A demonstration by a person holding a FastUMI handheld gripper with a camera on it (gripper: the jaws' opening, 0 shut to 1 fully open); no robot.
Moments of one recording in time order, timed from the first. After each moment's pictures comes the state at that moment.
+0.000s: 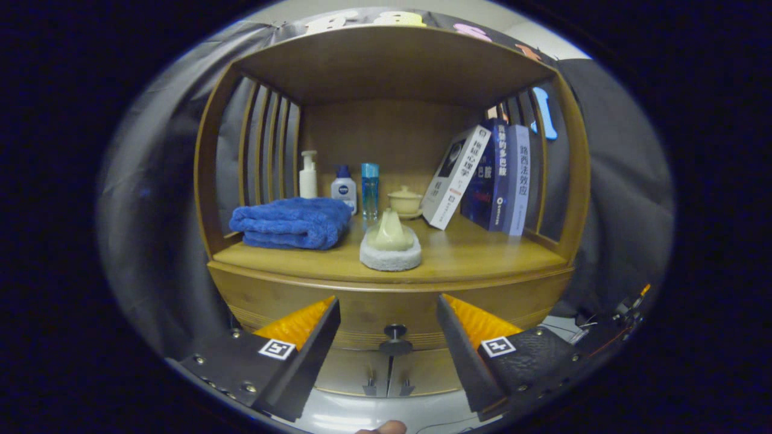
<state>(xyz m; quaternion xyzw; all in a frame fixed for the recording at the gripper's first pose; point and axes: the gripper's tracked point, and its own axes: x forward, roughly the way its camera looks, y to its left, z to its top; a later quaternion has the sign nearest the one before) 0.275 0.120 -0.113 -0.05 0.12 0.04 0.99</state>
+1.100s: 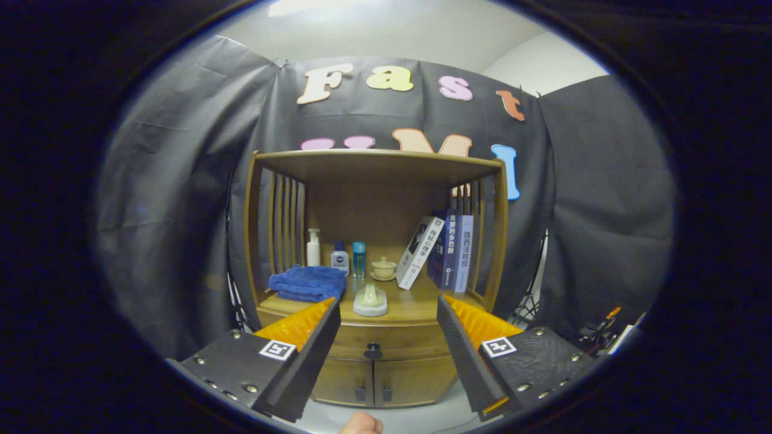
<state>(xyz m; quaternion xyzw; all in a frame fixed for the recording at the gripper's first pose) 0.134 0.087 0.039 -0.04 0.01 0.02 1.00</state>
